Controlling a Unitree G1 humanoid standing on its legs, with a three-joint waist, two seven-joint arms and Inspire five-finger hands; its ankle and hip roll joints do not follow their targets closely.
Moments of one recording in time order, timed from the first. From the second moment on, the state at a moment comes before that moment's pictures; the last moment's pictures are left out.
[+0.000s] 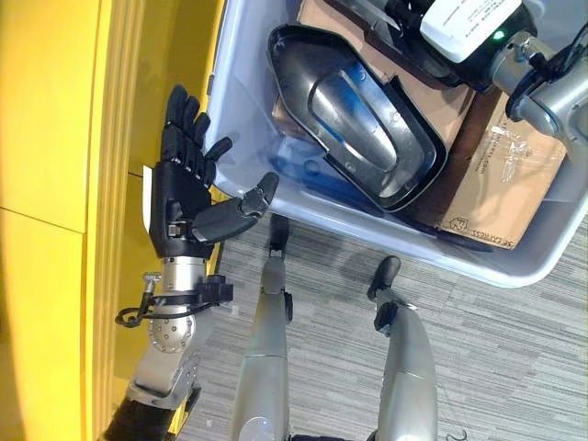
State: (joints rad) left arm -0.10 0.52 -0.14 -0.30 -0.46 -0.37 0.34; right arm -1.67 -1.01 1.34 0.75 -0.73 -0.10 -0.28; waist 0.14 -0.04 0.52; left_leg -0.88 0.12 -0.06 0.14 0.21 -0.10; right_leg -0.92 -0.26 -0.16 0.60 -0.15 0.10
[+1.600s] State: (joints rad) left arm -0.14 0.53 -0.15 -0.28 -0.42 -0.31 0.33; right arm -1.47 -1.31 1.19 0.11 -0.82 -0.17 -0.31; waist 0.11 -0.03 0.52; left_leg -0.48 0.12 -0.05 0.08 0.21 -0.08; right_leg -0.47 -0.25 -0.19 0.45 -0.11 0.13
